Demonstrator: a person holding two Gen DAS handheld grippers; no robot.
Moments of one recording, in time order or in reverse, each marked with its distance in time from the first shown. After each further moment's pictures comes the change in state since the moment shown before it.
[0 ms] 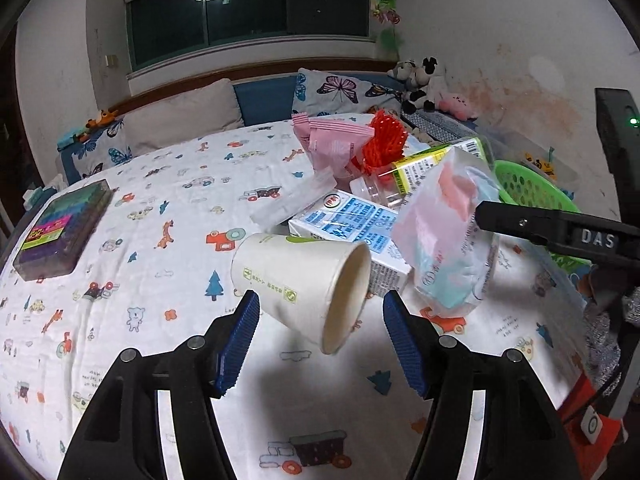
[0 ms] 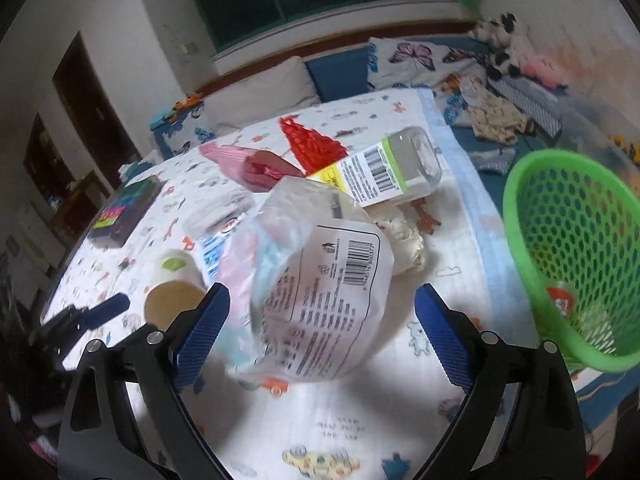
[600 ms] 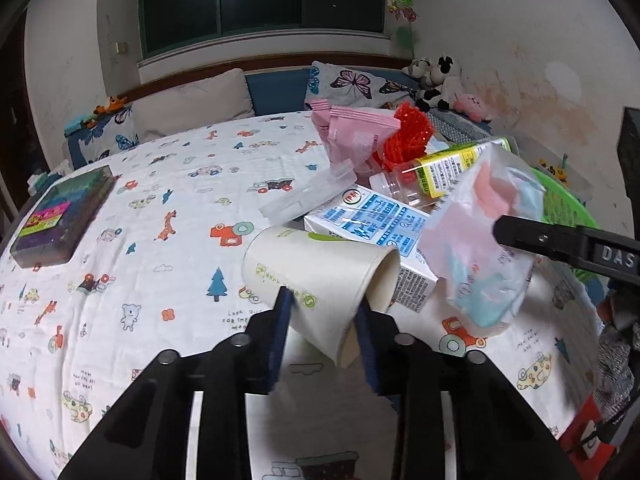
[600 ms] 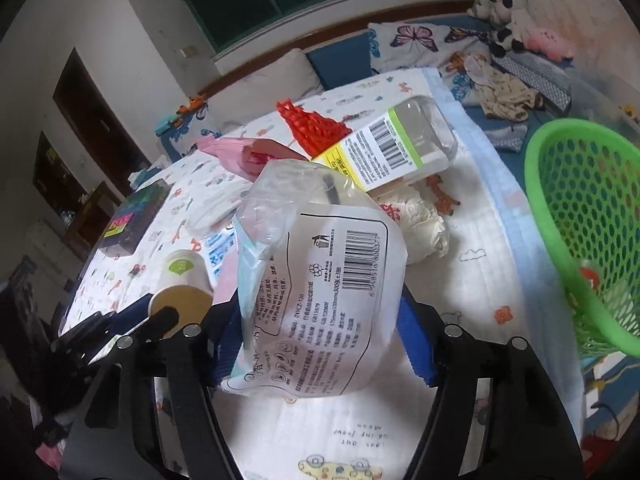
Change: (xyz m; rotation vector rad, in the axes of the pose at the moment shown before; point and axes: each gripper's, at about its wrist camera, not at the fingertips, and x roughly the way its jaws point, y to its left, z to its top) left arm 0.018 0.012 0.002 -0.052 0.013 0.017; right arm -0.002 0.000 -0.005 0.029 0.013 0.066
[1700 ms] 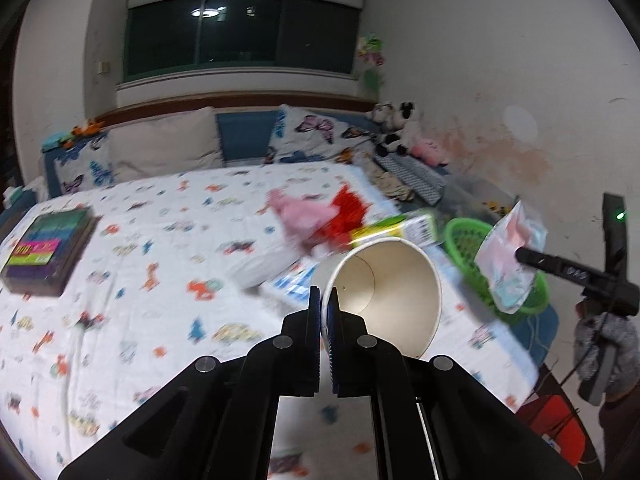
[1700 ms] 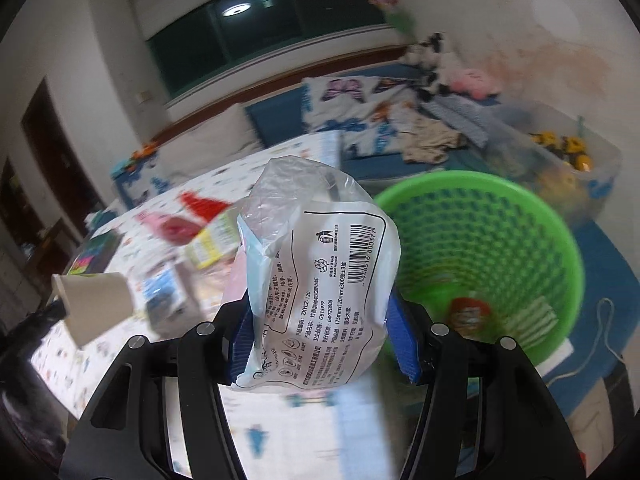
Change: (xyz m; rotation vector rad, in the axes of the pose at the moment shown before) left arm -0.067 -0.018 0.038 -0.004 -0.140 -0.170; right arm -0.106 -0.106 0.011 0.069 -0.172 -0.235
